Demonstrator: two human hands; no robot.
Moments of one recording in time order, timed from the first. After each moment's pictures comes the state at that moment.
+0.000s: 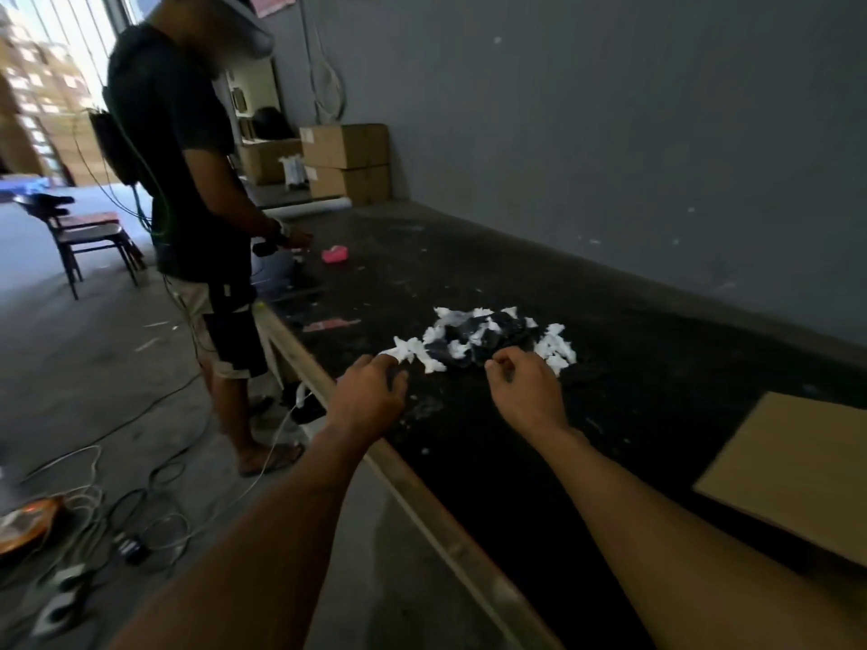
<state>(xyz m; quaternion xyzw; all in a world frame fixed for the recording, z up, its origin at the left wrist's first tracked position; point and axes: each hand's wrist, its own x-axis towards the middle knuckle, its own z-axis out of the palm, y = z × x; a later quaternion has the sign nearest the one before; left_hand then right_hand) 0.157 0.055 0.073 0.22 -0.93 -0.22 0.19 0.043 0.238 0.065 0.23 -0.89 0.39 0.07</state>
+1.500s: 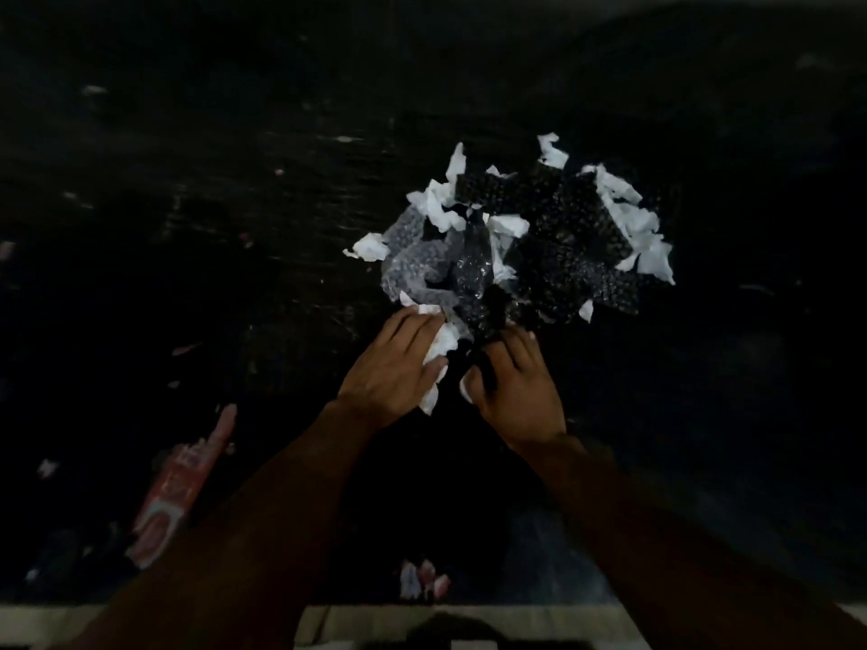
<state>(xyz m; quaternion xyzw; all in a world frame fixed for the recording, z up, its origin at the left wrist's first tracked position) -0.296 -0.243 -0.162 -0.43 -0.88 -0.18 0.01 -0.201 -0.074 -0.172 -0.06 -0.96 0.22 0.16</state>
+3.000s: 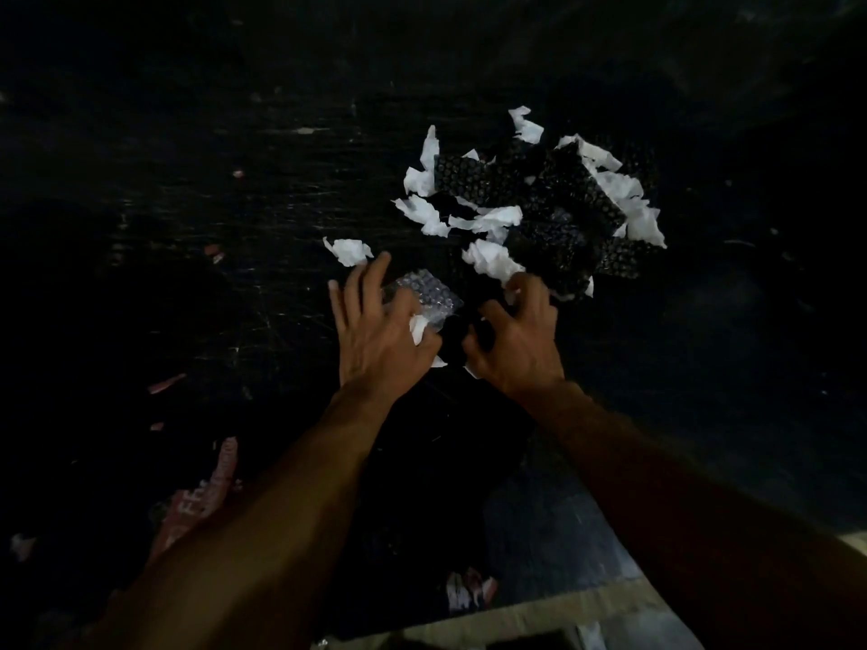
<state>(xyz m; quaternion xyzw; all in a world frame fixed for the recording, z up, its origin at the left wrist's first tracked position) -0.324 -0.242 -0.160 -0.29 -0.93 -0.19 0.08 -0.239 -0.085 -0.153 -0.17 -0.96 0.15 0.14</state>
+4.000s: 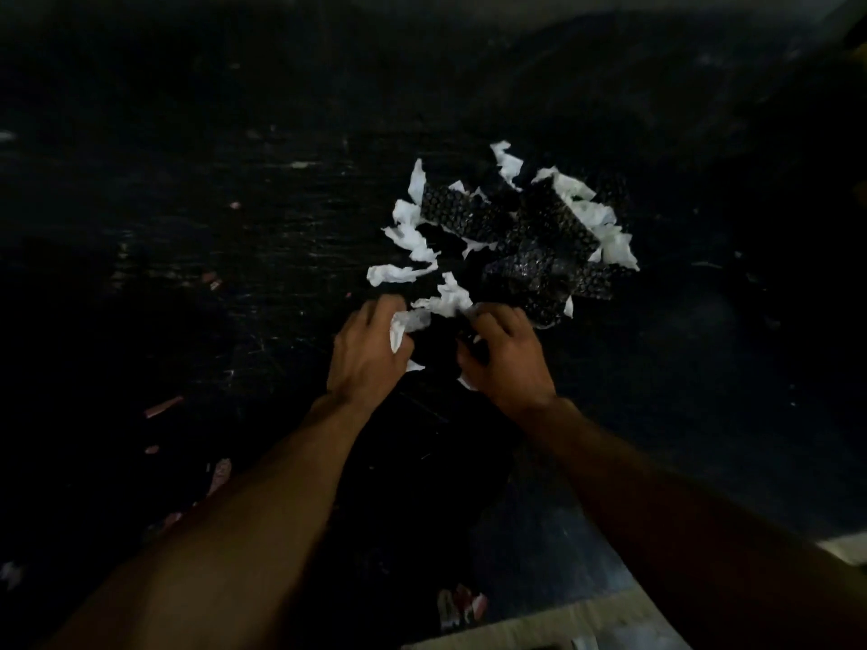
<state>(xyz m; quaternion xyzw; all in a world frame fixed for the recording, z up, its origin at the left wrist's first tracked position) -0.333 -0.241 -0.141 -0.29 -0.90 -0.32 0.00 -0.238 -0.079 -0.148 -0.10 -0.95 0.21 0.21</state>
